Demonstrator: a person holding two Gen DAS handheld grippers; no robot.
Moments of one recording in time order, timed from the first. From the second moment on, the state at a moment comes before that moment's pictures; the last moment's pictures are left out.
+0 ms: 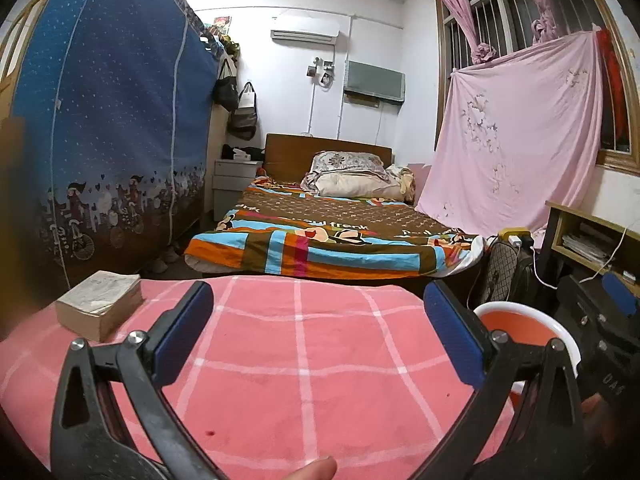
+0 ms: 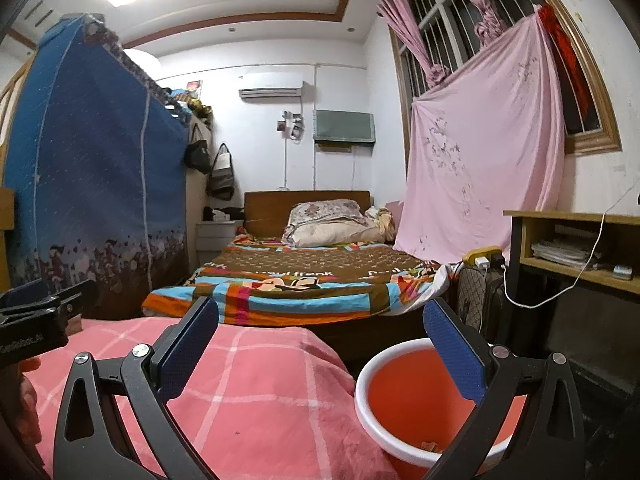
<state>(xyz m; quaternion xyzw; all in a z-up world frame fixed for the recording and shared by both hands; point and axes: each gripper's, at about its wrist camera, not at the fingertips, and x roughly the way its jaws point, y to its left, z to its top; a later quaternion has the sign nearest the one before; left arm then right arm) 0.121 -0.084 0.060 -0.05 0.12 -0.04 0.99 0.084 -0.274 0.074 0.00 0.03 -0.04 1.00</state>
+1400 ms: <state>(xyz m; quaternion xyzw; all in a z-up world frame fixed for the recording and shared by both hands) 0.035 -0.046 0.015 -0.02 0.10 -0.03 0.99 -0.005 -0.234 0.019 -0.02 0.00 -0.05 1.00</state>
